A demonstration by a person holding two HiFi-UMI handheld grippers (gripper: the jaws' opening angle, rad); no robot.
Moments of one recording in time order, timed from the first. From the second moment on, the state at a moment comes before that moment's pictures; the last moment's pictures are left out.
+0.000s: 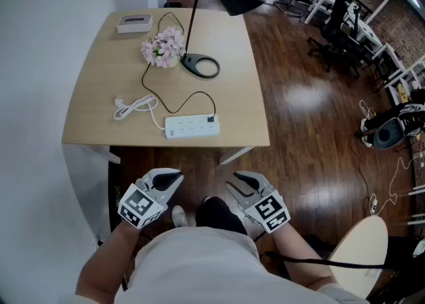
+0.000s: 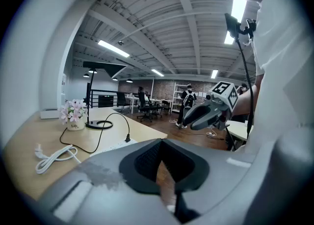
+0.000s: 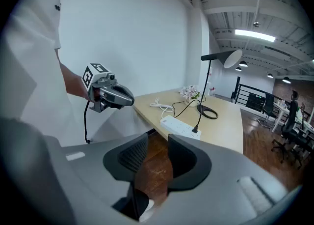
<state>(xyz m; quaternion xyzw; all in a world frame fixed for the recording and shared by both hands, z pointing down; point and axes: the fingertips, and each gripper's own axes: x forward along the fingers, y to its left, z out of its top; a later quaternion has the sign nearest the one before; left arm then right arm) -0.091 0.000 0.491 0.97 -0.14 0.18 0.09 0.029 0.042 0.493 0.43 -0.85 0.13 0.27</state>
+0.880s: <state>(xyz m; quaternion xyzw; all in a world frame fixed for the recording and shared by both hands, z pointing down) 0.039 -0.198 0.654 0.91 -0.12 0.36 0.17 0.060 -0.209 0.646 0.16 -0.89 0.05 0.43</state>
